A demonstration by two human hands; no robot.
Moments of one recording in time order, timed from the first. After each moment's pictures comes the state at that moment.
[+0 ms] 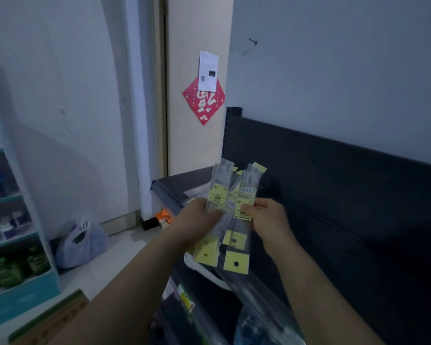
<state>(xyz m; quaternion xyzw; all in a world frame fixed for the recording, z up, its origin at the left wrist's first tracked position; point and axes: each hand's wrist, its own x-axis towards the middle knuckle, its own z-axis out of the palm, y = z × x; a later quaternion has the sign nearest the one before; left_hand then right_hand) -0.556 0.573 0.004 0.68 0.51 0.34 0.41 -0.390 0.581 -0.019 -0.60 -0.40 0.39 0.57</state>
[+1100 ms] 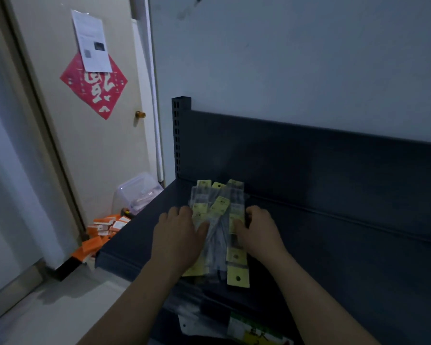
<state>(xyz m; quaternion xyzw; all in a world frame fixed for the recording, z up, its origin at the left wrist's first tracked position) -0.573 0.807 -0.040 0.87 0.44 0.21 0.12 -0.427 0.718 -0.042 -0.84 -0.39 0.11 0.35</state>
